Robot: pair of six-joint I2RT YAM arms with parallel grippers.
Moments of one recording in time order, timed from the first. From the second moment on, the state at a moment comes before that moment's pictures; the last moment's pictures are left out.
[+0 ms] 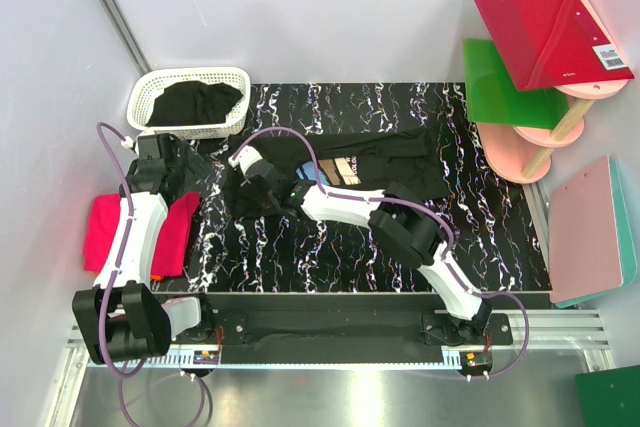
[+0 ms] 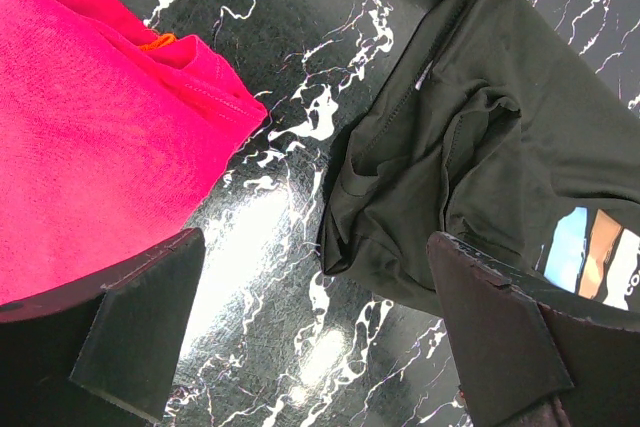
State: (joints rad) left arm 0.13 1.17 0.95 -0.60 -0.09 -0.57; right arm 1.04 2.28 1.73 -0.03 0.31 0.00
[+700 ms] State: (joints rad) left arm 0.13 1.17 0.95 -0.60 -0.08 -0.57; right arm 0.94 2.31 1.80 0.14 0.49 -0.06
